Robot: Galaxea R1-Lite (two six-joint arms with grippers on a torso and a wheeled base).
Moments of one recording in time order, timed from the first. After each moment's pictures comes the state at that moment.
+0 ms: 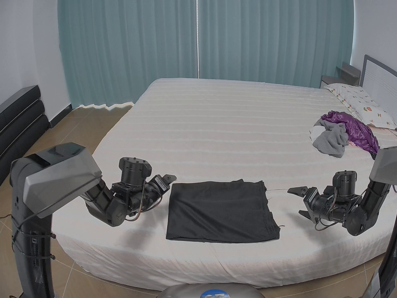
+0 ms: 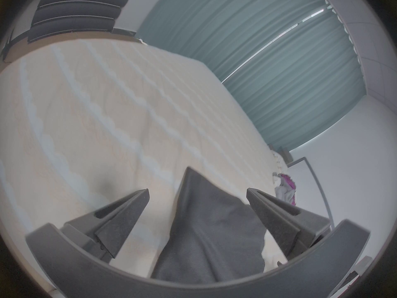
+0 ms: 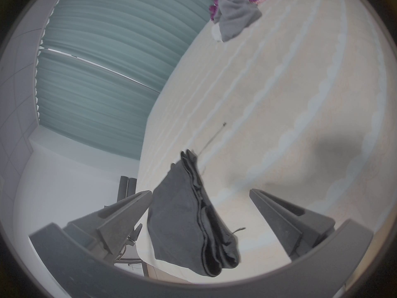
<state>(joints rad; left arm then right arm) -0.37 2.33 -1.00 -0.80 0.01 -0.93 0.09 2.15 -0.45 -1.13 0.28 0.96</state>
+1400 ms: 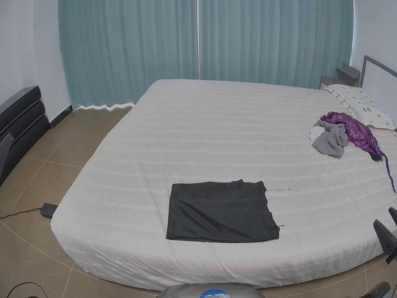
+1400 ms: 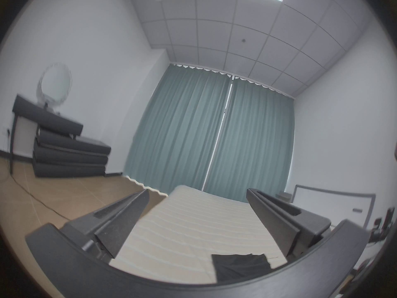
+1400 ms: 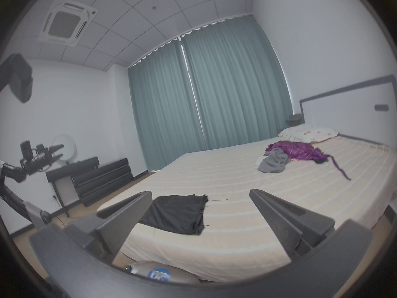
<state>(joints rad) -0.17 0.71 -0.35 -0.59 0.19 -0.29 0.03 0.45 -0.12 -0.28 0.18 0.20</state>
